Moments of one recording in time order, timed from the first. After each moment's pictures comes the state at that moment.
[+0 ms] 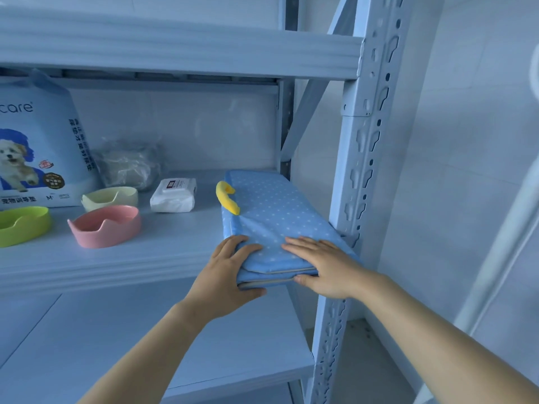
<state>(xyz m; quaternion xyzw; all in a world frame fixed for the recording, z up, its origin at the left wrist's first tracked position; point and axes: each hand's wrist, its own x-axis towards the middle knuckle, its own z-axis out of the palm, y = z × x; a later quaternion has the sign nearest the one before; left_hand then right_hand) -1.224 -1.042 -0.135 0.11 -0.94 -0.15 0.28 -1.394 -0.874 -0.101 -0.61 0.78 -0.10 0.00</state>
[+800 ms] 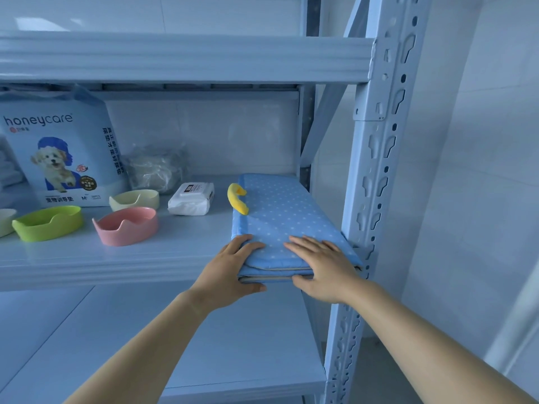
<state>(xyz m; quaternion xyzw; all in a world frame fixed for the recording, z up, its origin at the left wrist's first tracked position) -1.238 -1.045 -0.121 0.18 -0.95 -0.14 0.23 -1.412 -0.896 -0.113 -0.61 0.78 -0.15 -0.05</state>
